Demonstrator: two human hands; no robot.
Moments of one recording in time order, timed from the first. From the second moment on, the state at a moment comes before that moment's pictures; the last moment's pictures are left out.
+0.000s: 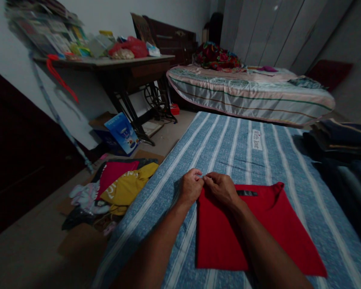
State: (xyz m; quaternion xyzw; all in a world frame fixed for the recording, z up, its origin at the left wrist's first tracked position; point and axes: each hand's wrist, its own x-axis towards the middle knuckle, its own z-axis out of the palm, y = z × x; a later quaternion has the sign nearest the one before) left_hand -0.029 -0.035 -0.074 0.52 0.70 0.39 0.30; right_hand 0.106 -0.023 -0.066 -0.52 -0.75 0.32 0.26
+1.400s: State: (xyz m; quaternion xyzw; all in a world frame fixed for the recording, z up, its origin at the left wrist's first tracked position) left_hand -0.025 -0.042 -0.075 0.65 0.71 0.26 0.10; right_hand 0.106 -0.022 -0.048 -0.54 -0.79 0.24 0.18
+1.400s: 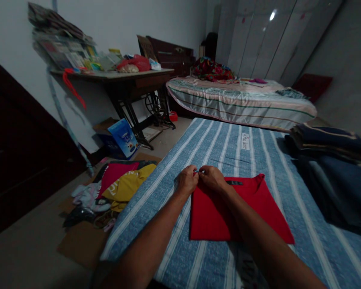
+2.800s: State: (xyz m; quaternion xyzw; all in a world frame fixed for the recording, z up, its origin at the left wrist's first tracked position) left_hand 0.077 -0.037 -0.020 0.83 0.53 0.18 0.05; right_hand 0.274 -0.083 -0.081 -0.66 -0.64 -0.02 0.40
